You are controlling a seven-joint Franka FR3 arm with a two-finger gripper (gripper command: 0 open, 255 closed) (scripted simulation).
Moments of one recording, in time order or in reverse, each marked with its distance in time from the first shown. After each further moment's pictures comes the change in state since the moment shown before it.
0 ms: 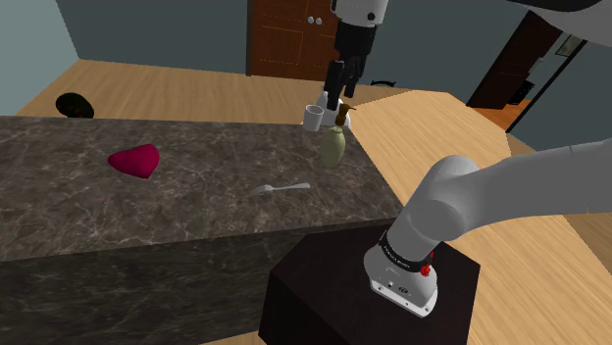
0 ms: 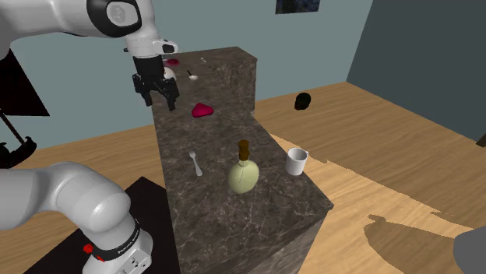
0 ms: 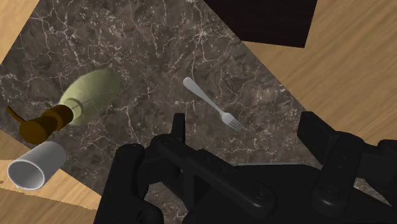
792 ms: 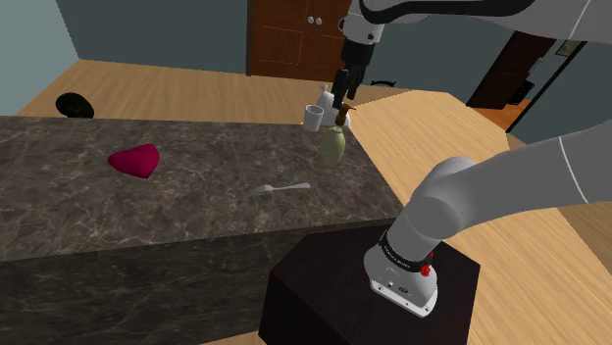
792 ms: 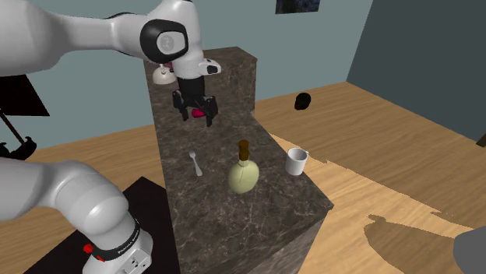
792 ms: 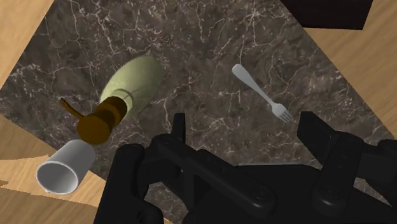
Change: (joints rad) arm -0.079 0.121 -0.196 -0.048 -0.107 0.199 -0.198
